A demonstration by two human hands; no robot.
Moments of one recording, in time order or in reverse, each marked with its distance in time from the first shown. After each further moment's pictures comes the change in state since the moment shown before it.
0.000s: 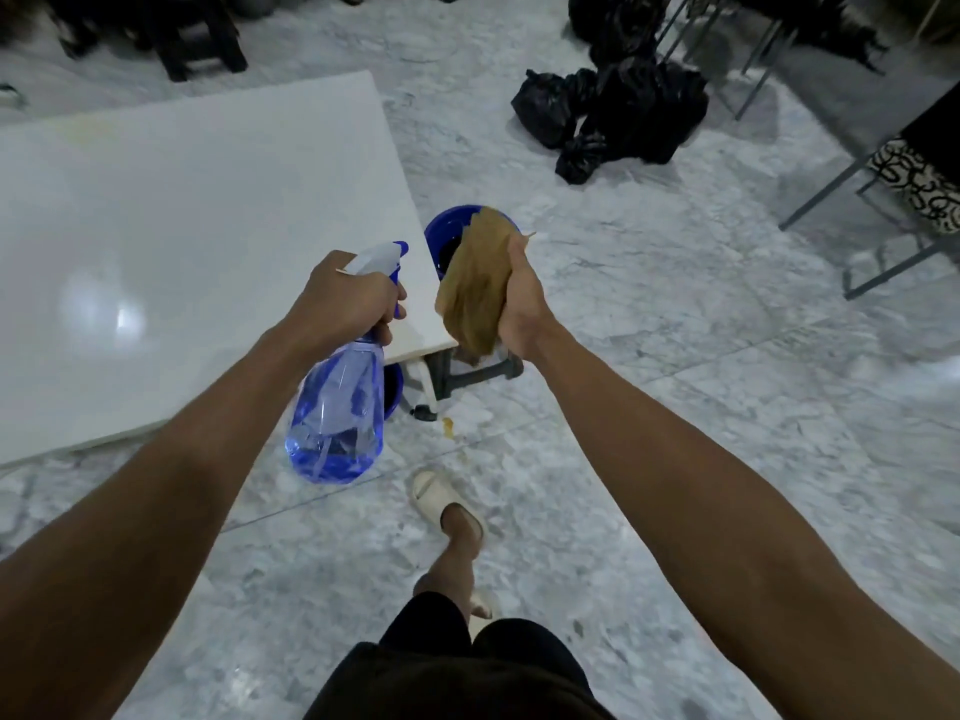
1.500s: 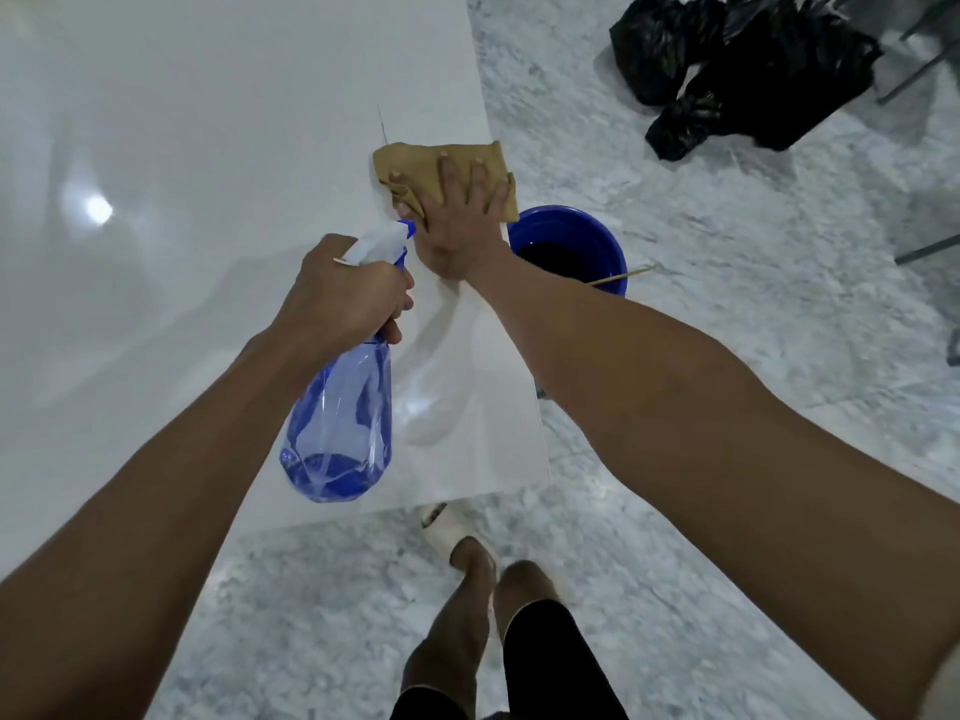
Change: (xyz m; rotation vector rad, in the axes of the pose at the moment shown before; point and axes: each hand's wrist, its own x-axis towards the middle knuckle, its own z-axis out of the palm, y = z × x) left_hand 0.268 -0.052 -0.053 -0.084 0.094 -0.167; right_hand 0.343 0.063 0.122 -2.047 -0.140 -0.345
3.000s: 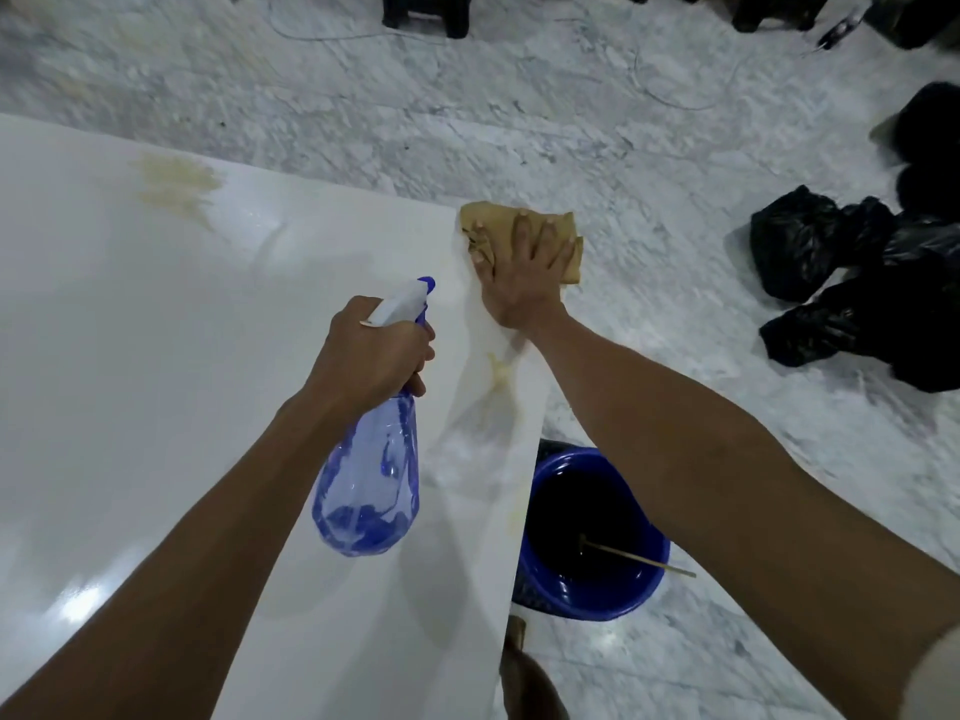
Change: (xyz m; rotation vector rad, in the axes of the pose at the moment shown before) left_hand 0.189 0.153 -0.043 -0.203 0.271 -0.116; right_hand 0.302 0.027 -0.067 -0.060 0.016 -0.149
